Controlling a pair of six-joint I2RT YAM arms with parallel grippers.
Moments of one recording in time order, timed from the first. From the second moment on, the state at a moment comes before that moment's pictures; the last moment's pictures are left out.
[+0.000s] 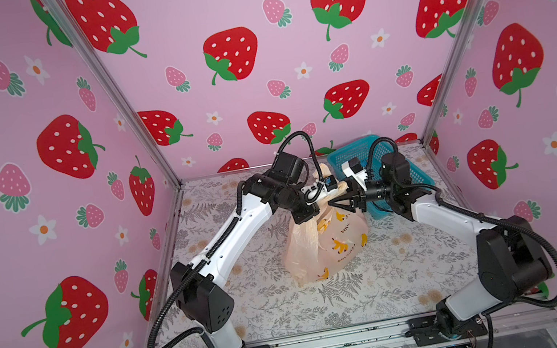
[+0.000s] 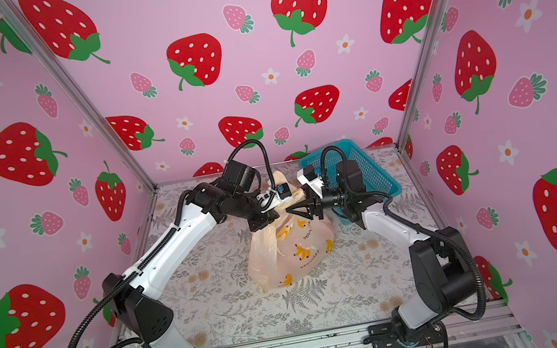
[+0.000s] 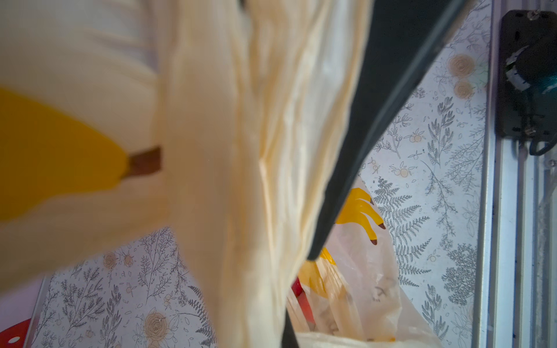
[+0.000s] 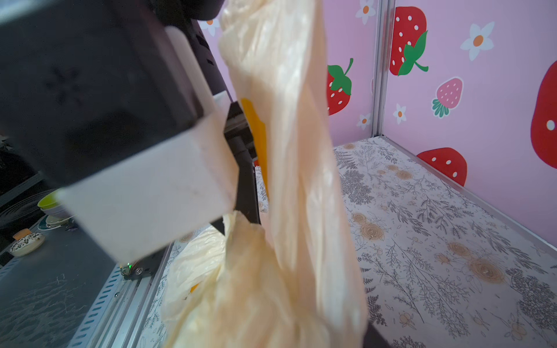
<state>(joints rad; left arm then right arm) -0.64 1.76 1.81 -1.05 0.31 0.72 0.42 1.52 1.01 0.31 -1.16 -0.04</state>
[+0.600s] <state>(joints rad) -0.65 1.79 1.84 -1.05 0.29 0.71 0.45 1.52 1.00 0.39 -1.15 -0.01</state>
